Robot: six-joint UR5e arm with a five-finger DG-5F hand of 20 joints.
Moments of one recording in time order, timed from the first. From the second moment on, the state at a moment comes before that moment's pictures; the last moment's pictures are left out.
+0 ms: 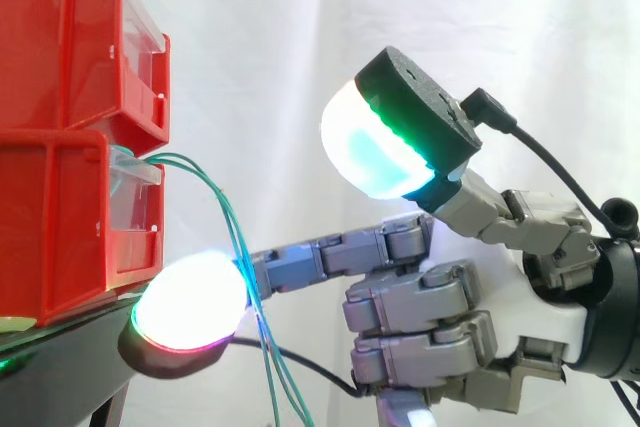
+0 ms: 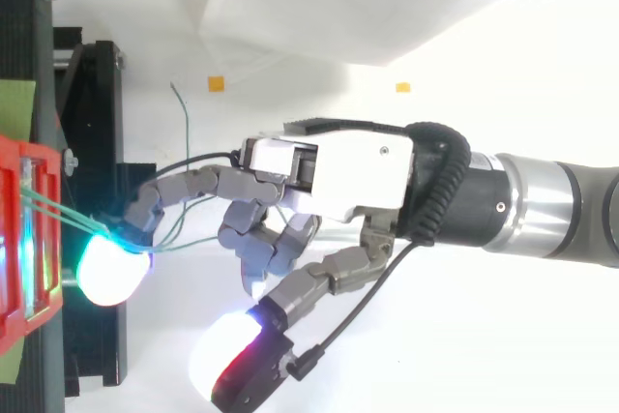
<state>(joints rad) 0.18 -2.37 -1.28 -2.45 -1.33 -0.14</state>
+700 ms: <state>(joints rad) 0.17 -2.37 -1.28 -2.41 -1.34 -0.22</state>
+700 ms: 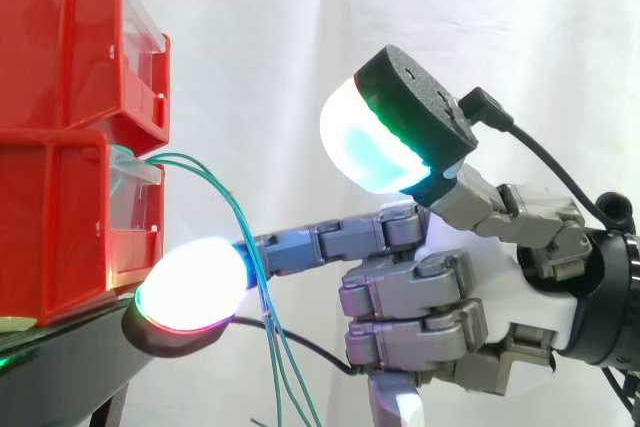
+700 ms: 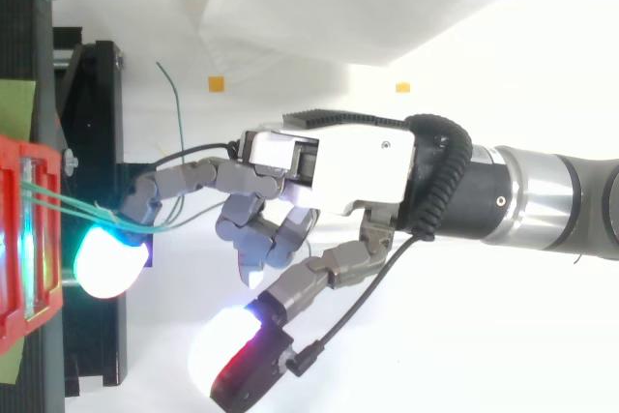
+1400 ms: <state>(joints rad) 0.13 -2.37 -1.28 -2.43 -1.35 -0.33</state>
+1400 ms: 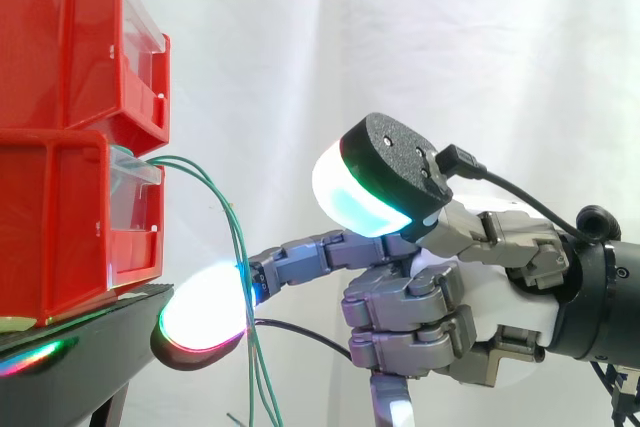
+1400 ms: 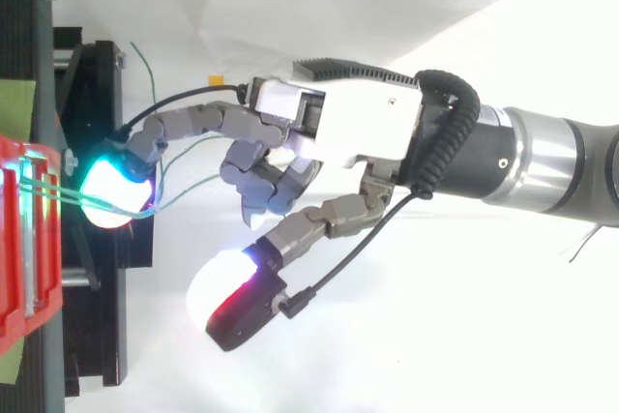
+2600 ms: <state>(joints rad) 0.11 -2.37 -1.29 -2.48 -1.42 -0.17</state>
